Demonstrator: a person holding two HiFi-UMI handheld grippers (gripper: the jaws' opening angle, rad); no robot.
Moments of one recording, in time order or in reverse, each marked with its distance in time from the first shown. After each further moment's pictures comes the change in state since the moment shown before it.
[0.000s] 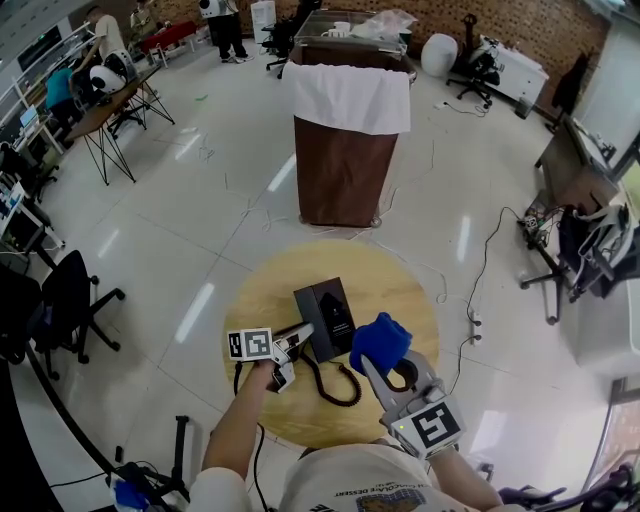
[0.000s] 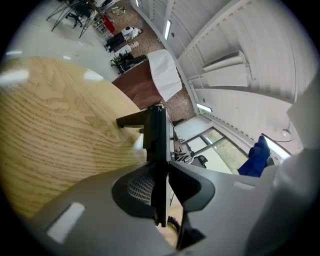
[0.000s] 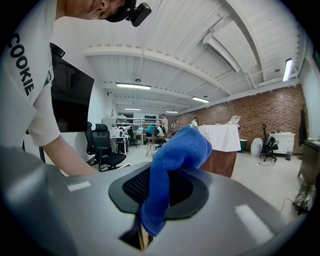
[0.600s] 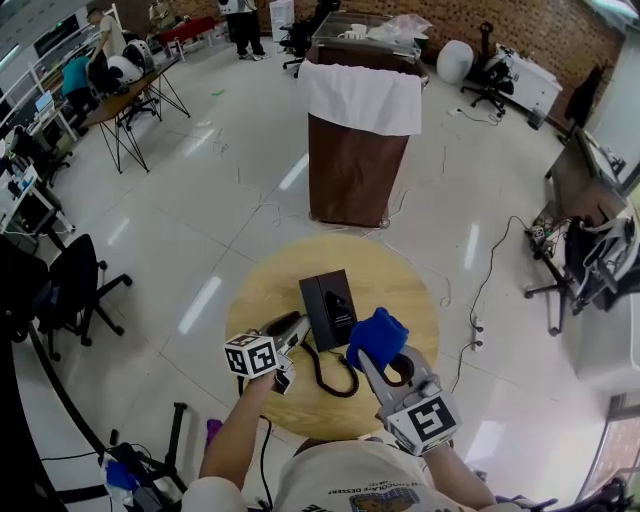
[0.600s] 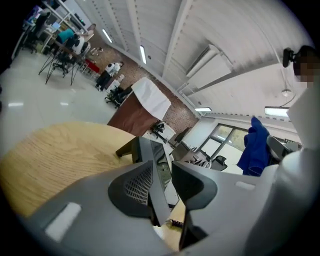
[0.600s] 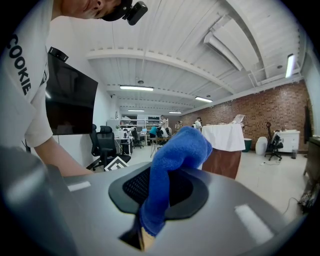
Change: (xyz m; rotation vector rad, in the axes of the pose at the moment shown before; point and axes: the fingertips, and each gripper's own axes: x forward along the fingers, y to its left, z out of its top) left arm -0.045 -0.046 0.019 0.342 -0.235 0.182; right arm -0.008 0.011 -0.001 0.003 -0.022 0.048
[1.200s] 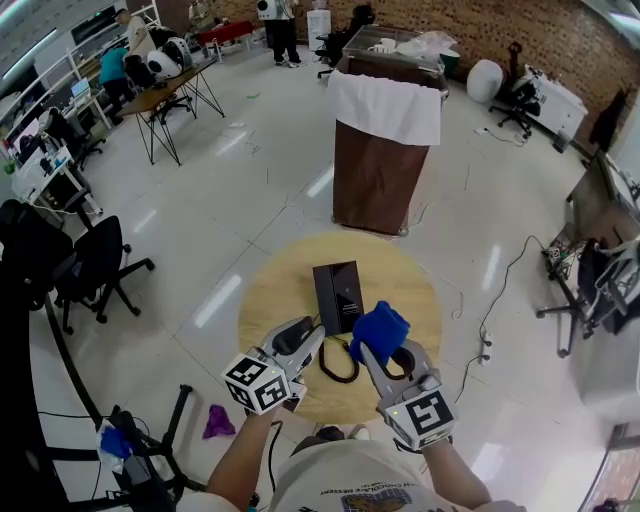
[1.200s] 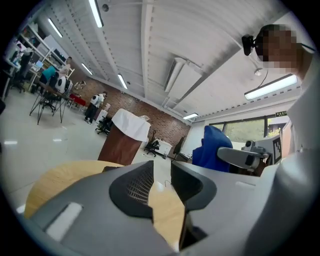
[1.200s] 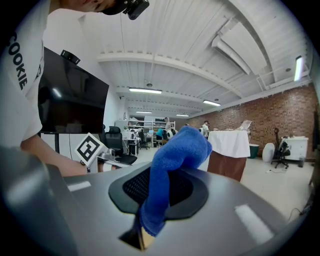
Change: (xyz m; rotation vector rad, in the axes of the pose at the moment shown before) left arm -0.077 -0.147 0.030 0.261 -0.209 0.003; right arm -0.029 0.021 0.014 -0.057 -0.024 0.080
